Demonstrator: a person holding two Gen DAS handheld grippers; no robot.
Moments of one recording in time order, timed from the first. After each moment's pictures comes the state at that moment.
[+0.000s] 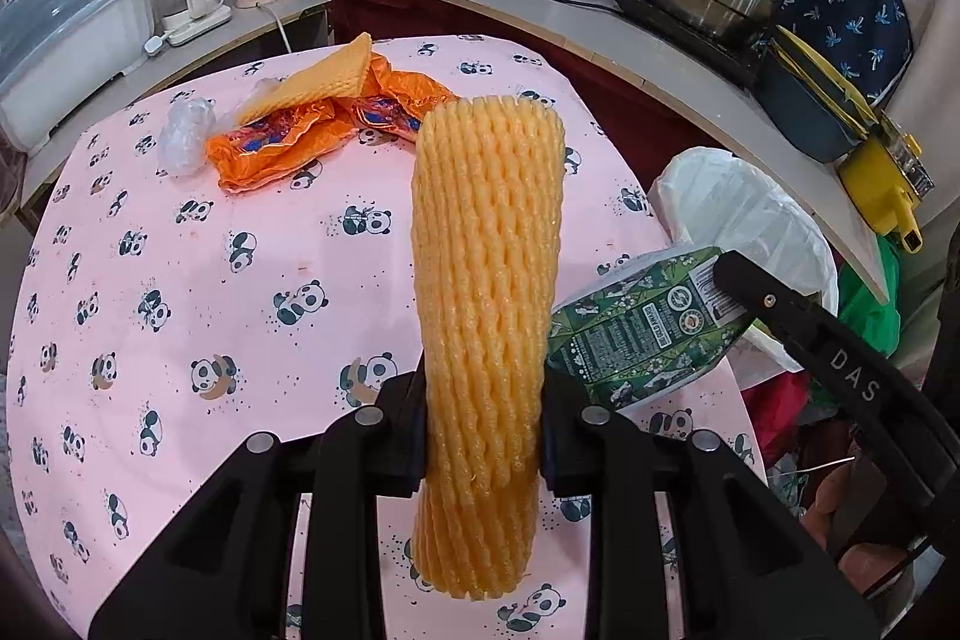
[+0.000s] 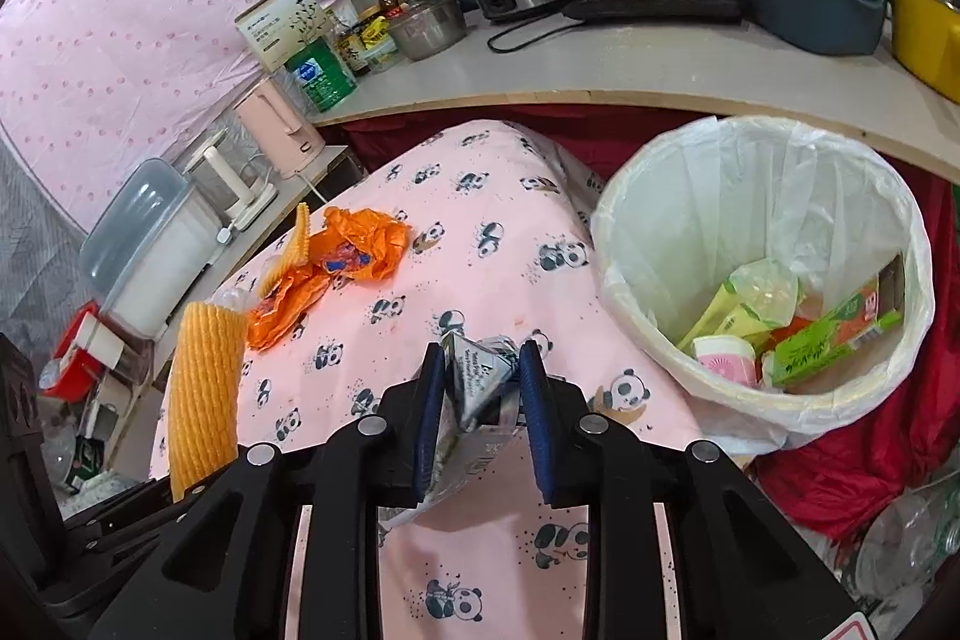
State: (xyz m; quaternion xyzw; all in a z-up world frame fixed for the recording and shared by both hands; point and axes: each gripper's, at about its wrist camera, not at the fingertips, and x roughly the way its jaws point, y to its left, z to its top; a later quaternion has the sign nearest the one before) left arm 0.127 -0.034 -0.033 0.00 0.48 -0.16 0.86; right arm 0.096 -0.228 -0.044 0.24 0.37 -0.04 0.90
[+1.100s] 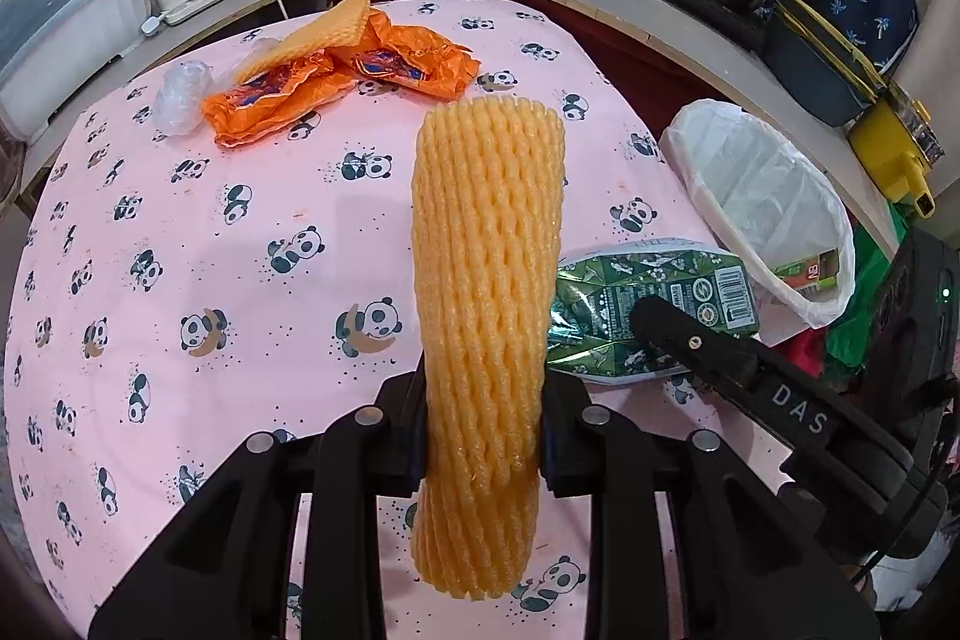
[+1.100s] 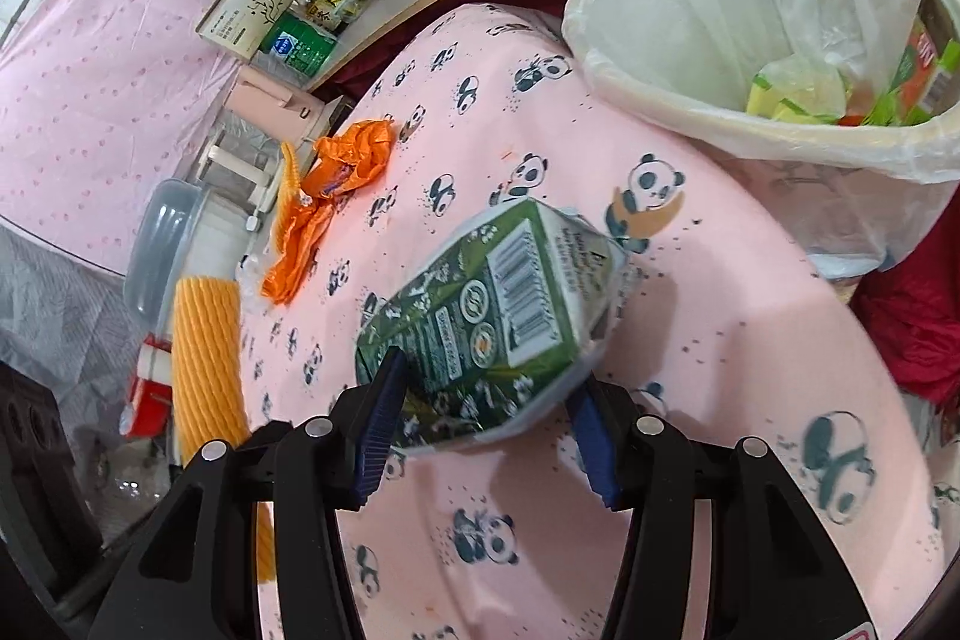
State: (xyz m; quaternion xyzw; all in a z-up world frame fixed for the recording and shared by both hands) left arm 0.115 -0.036 -0.056 0.02 0.50 -0.16 0.85; right arm 0.085 -0.226 -0.123 0.39 0.42 0.02 0.82
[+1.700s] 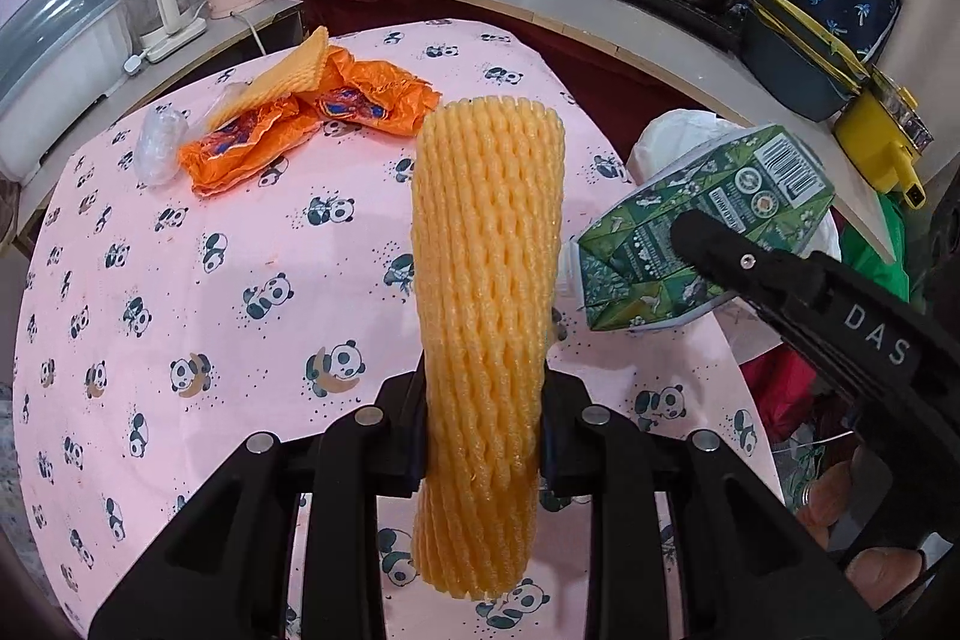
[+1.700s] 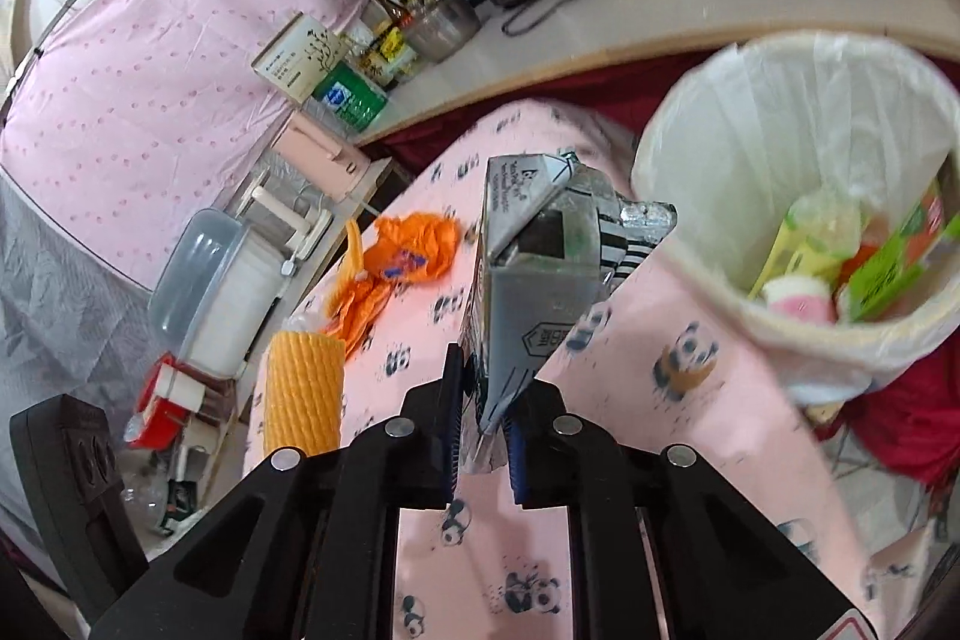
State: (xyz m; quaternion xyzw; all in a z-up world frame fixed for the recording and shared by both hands) left arm 0.117 -0.065 -0.037 0.04 0.48 -0.18 0.86; right arm 0.092 -0.237 -0.050 0.34 0.35 0.02 0.87
